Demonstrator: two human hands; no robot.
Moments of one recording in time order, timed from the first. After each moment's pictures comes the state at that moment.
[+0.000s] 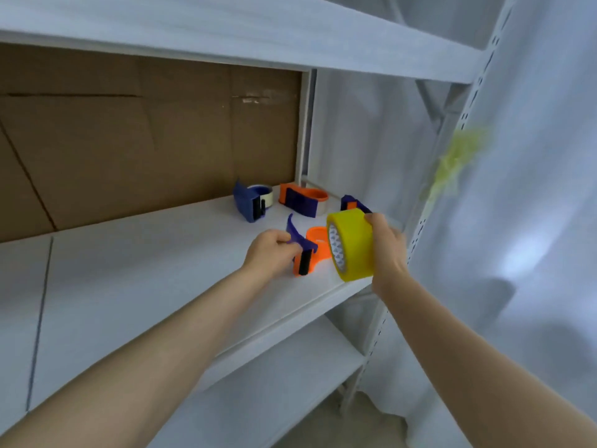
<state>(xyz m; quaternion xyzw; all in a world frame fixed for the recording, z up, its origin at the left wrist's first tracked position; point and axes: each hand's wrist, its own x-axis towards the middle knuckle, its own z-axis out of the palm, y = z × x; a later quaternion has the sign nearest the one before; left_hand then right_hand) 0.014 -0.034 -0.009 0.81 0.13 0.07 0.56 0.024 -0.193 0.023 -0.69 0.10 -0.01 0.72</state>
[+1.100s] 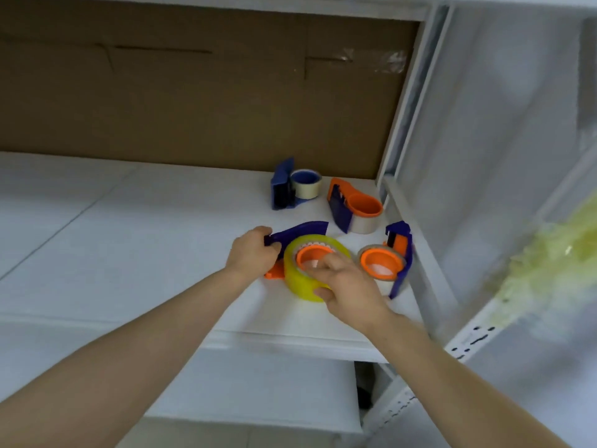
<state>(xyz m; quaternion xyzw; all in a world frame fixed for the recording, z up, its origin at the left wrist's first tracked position) 0.159 -0.100 -0.051 0.81 0.47 0.15 0.32 0.266 -0.248 -0.062 -0.77 -0.62 0.04 0.14</state>
